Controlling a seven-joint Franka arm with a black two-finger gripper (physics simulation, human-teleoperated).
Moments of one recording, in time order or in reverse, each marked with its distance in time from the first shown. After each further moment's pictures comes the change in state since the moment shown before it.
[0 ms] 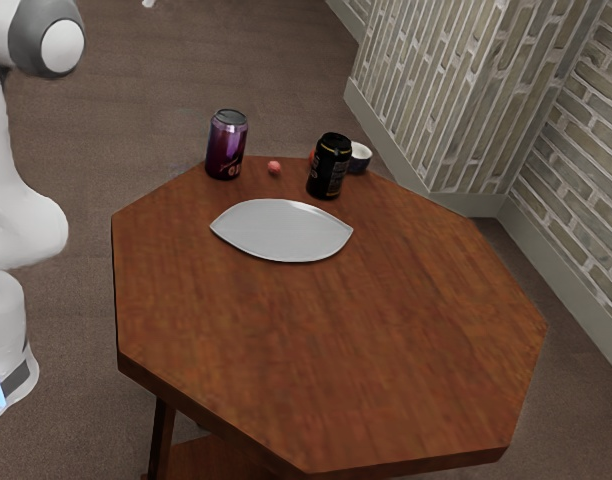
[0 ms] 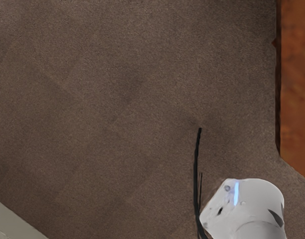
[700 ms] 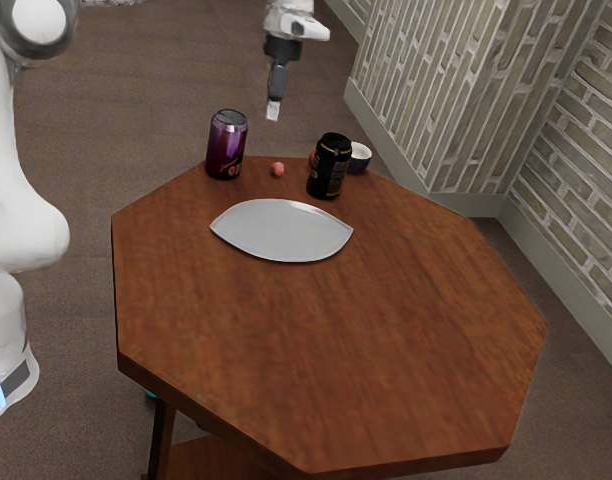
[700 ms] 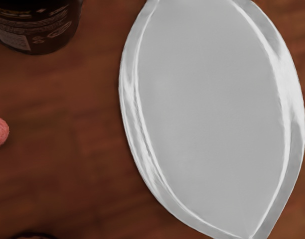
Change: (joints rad) arm -0.273 -0.585 -0.377 -0.247 -0.046 0.514 0.266
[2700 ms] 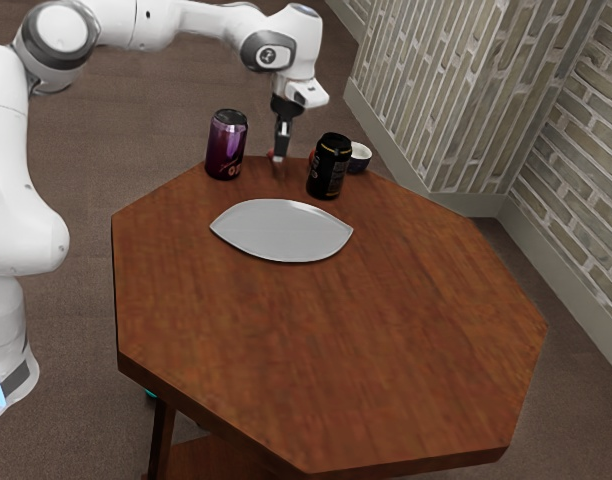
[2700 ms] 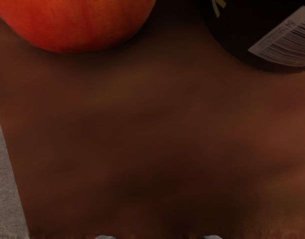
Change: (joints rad) arm -0.111 -0.152 0.156 -0.099 0.405 0.316 -0.087
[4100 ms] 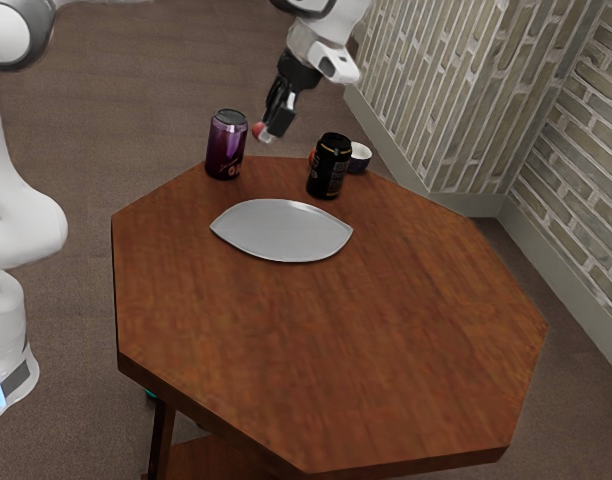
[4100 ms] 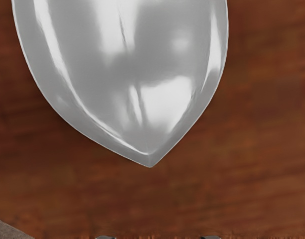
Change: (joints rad) arm 0.473 0.498 -0.649 -0.091 -0.436 -0.500 -0.209
